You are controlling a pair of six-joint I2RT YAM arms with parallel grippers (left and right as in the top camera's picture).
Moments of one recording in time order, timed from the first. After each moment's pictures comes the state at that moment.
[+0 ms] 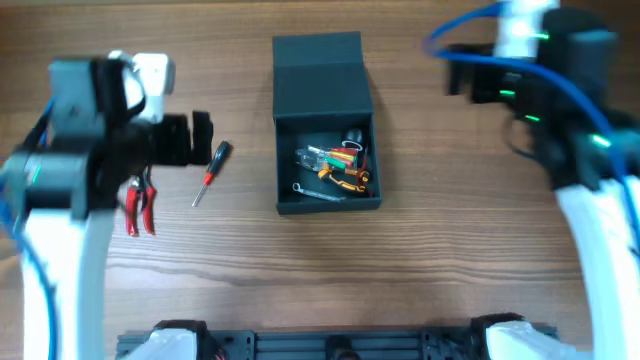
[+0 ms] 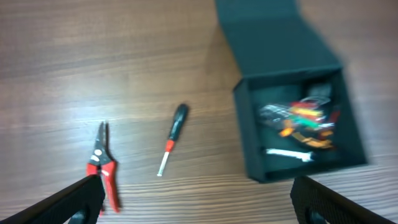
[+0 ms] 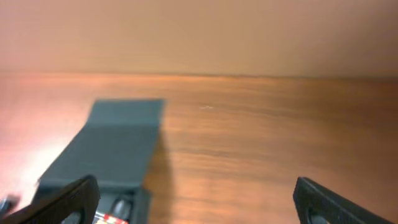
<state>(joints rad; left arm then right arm) -0.05 1.33 1.62 -1.27 0.07 0.03 0.10 1.33 1.54 -0.80 0.02 0.09</state>
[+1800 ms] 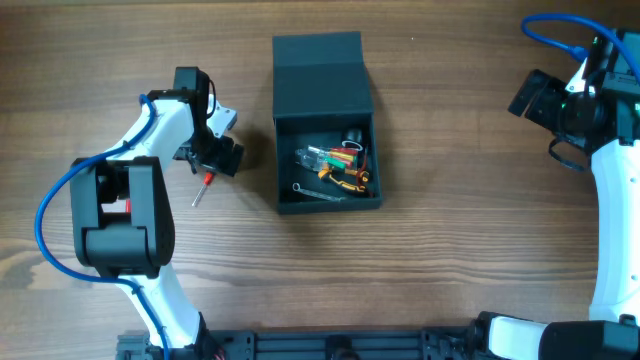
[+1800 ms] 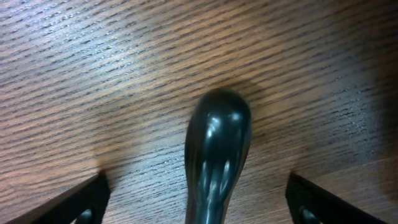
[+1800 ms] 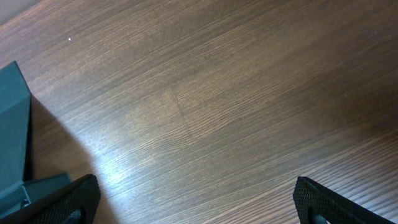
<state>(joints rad) -0.02 2.01 1.32 -0.84 -0.01 0.31 -0.20 1.47 1.48 -1.04 0.05 0.30</state>
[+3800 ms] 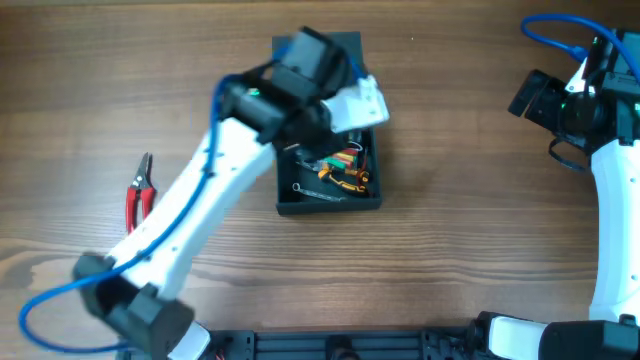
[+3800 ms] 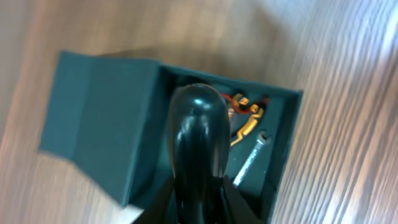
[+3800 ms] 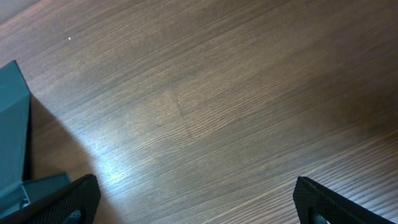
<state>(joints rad) -0.60 1.72 1.73 -1.11 0.14 0.71 -0.20 1.47 1.48 -1.04 0.05 0.29</state>
